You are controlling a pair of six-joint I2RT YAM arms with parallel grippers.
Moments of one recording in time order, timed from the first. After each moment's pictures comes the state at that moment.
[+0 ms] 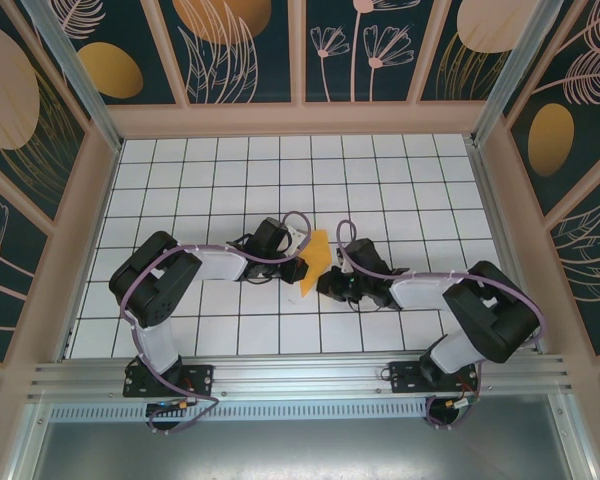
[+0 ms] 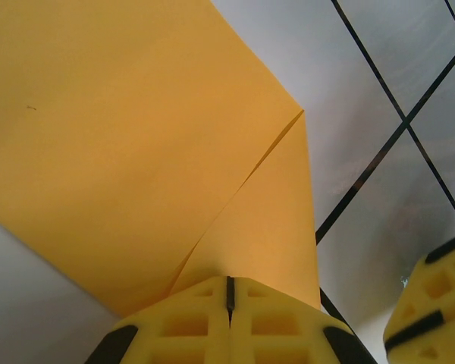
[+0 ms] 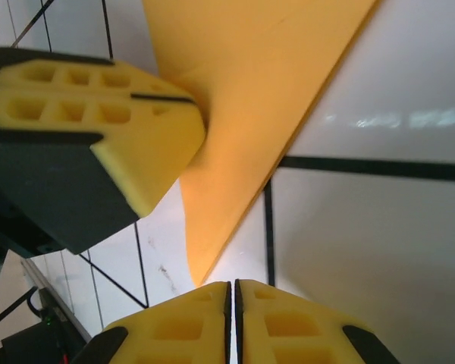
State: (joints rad) left arm -0.70 1.84 0.85 0.09 0.41 -0.29; right arm 0.72 1.49 0.48 0.20 -0.42 0.97
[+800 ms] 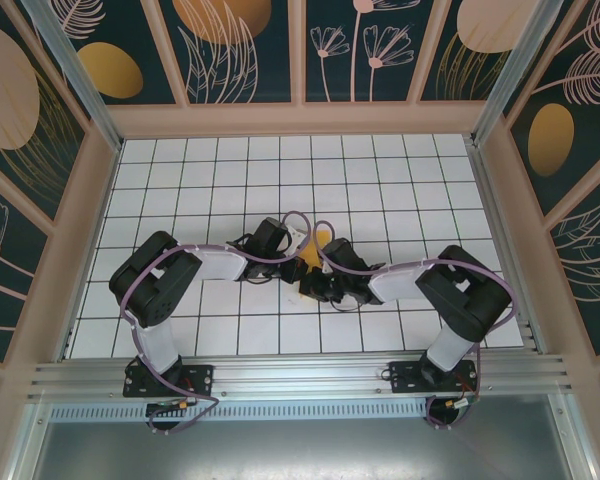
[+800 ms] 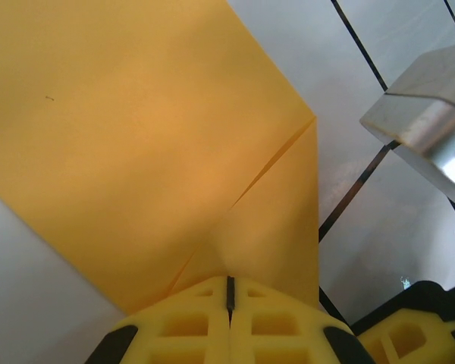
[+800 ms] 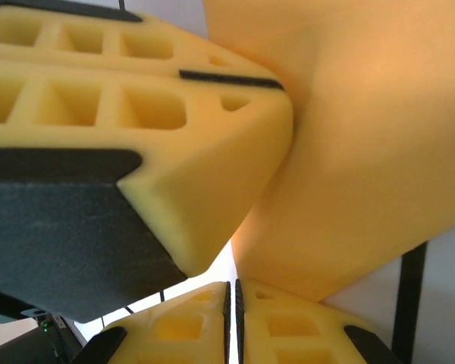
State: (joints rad) left arm -0.70 1.84 0.85 0.09 0.41 -0.29; right arm 0.81 1.66 0.60 0.21 -0.39 1.01
